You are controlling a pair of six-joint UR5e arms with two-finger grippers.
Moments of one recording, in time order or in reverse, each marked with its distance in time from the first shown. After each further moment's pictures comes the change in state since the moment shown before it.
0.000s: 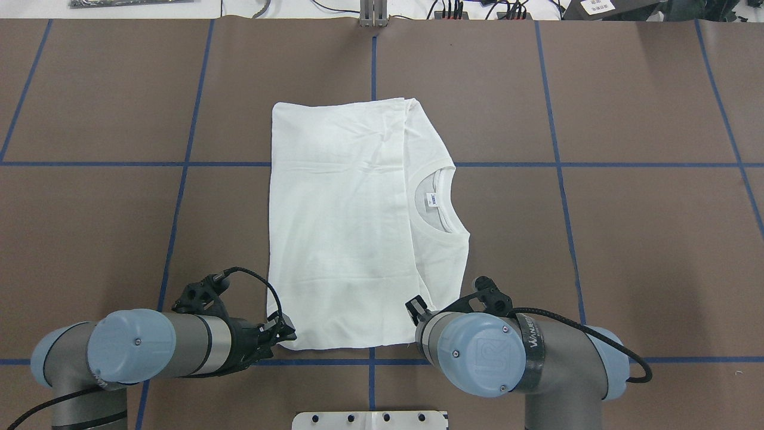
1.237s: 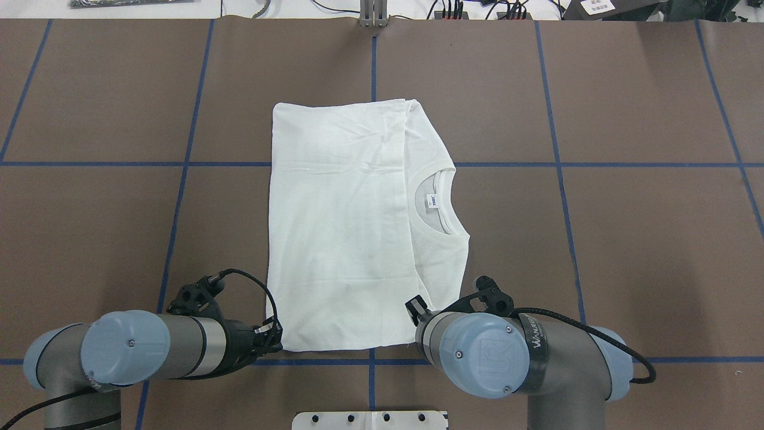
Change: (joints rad) left arm 0.001 0.015 -0.024 0.001 -0.005 0.000; right arm -0.004 -0.008 0.021 -0.001 0.000 0.003
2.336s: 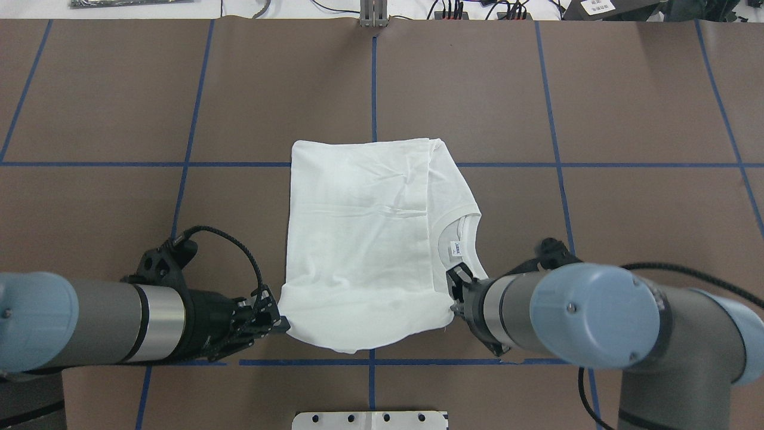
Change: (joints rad) left arm -0.116 -0.020 -0.259 0.105 -0.089 -0.016; right arm 0.146 -0.038 0.251 -0.161 0.121 -0.064
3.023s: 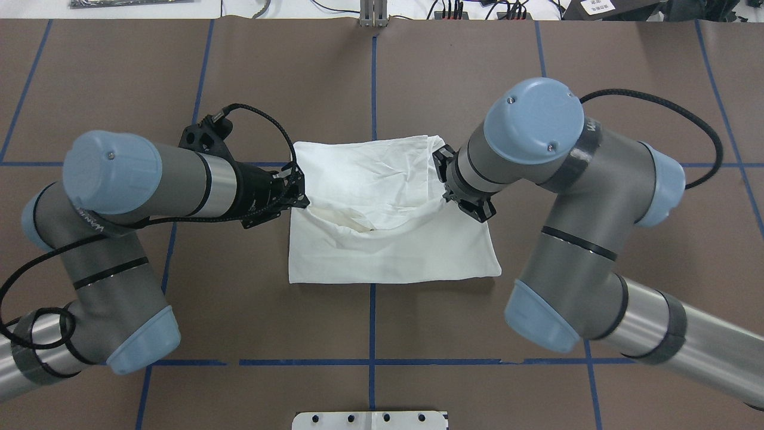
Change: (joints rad) left arm -0.270 -0.265 0.342 -0.002 -0.059 0.197; right arm 0.324 0.221 -0.417 0.119 0.210 -0.267
